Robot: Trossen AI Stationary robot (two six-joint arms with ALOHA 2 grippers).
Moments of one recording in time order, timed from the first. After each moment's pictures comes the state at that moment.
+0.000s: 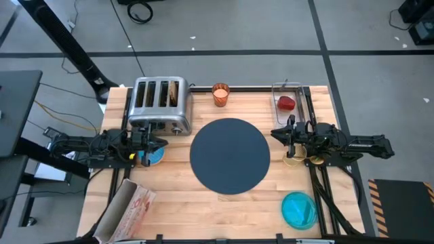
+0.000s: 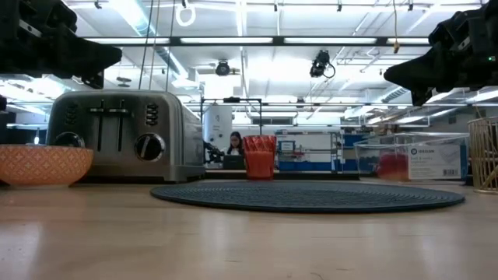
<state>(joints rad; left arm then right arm) -0.07 0.01 0.02 0.07 -0.13 0.01 -0.08 0.00 0.01 0.04 0.09 0.11</state>
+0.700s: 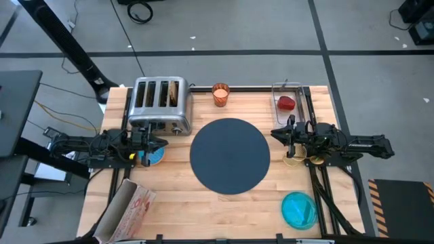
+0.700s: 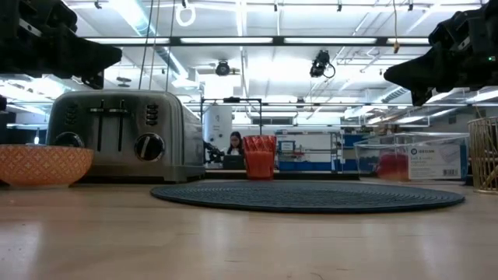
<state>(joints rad) -0.07 0.01 0.02 0.07 -0.13 -0.03 -0.08 0.00 0.01 0.04 0.09 0.11</state>
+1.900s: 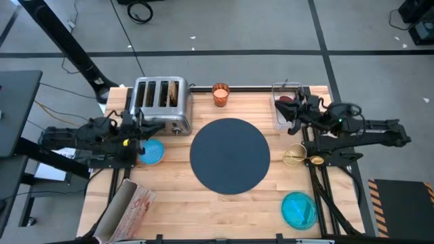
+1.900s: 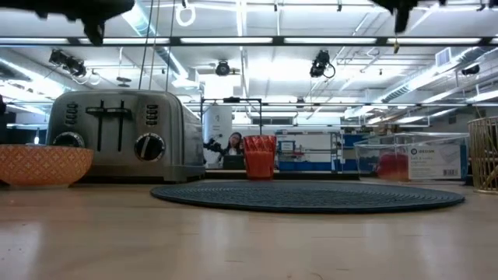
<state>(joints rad) -0.07 0.32 0.48 -0.10 -0.31 -0.17 -0.06 0.55 0.59 0.20 0.32 0.21</state>
